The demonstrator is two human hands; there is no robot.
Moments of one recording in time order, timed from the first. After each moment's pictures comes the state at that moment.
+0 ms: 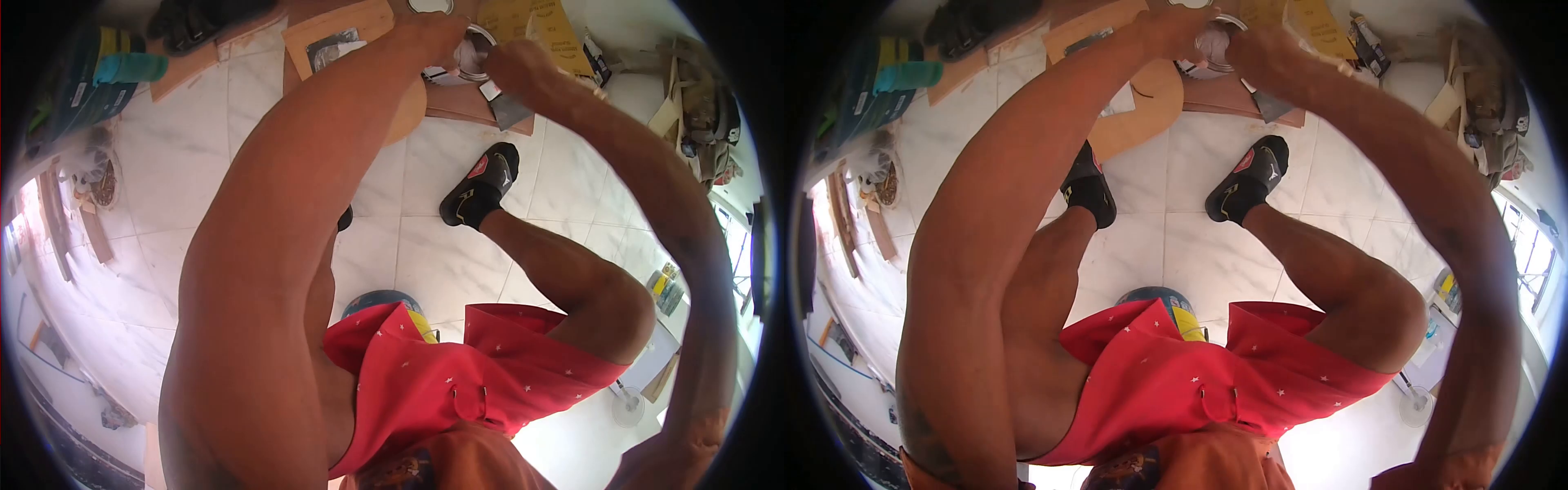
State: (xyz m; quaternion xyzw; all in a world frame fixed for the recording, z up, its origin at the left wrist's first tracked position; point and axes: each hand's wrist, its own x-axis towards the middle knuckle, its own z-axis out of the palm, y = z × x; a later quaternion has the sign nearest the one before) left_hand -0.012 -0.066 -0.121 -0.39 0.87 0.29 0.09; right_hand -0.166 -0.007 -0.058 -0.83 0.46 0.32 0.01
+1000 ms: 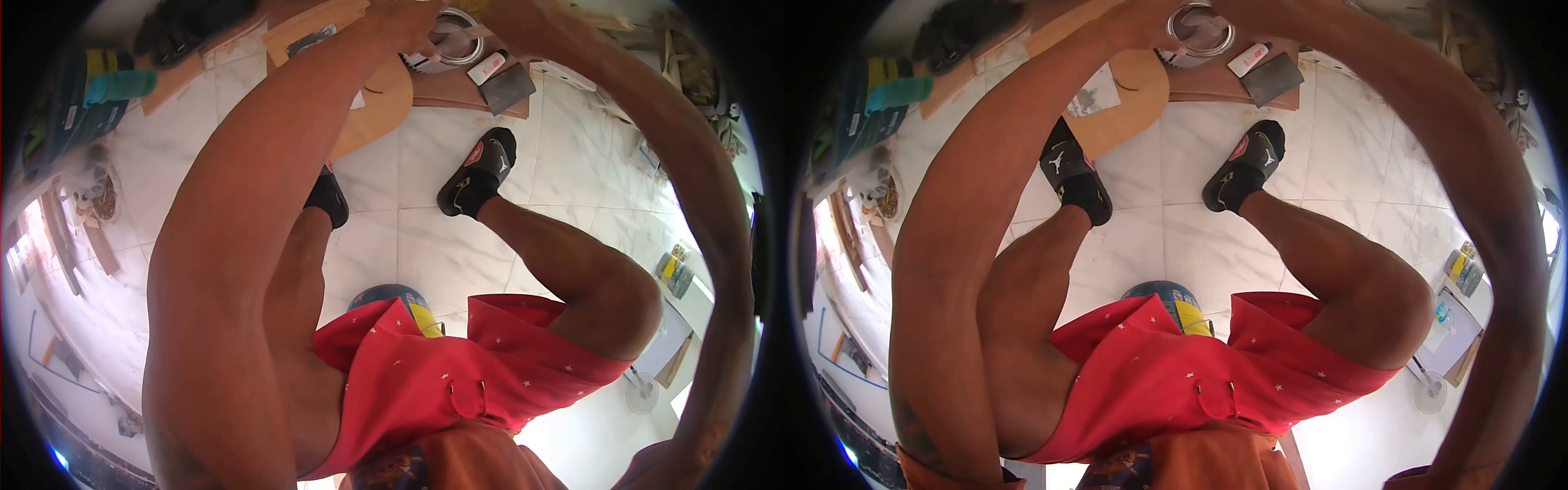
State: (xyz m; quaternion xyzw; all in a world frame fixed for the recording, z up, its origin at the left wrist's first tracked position) left_hand 0.000 -0.075 -0.141 -0.34 0.89 0.30 -0.03; right_hand -0.228 -0.038 -0.072 -0.88 0.37 0.28 0.04
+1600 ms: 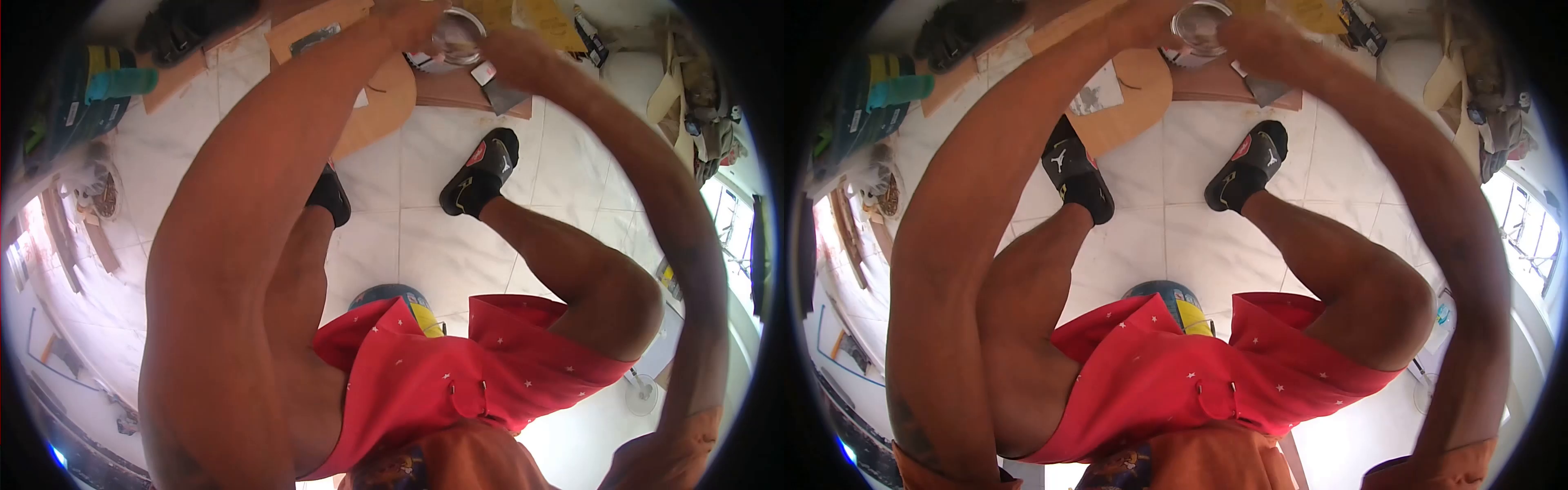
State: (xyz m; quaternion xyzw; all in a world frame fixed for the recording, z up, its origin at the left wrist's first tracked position) left_hand 0.001 -0.076 -0.151 -0.32 0.90 0.29 -0.04; right_hand -0.227 -0.007 -0.091 -0.92 0.36 0.16 0.05
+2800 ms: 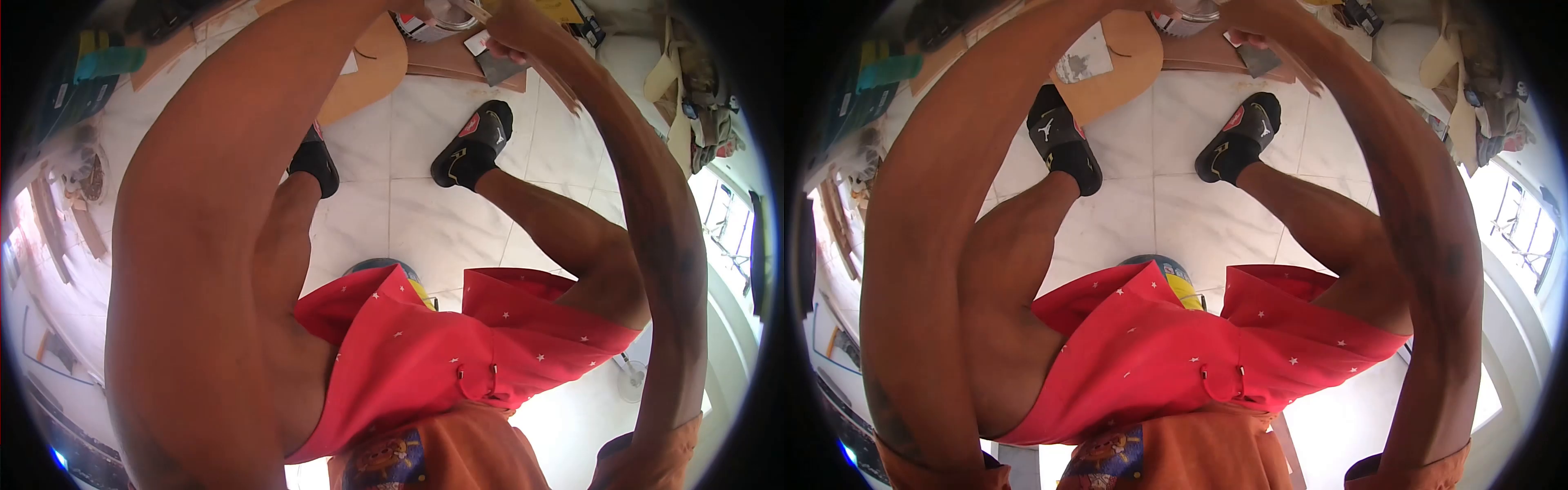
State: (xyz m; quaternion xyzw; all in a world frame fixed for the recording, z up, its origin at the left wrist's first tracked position) left_hand -0.003 -0.087 -0.165 -0.28 0.91 0.30 -0.06; right_hand -0.166 0.011 -0.055 -0.59 0.76 0.16 0.22
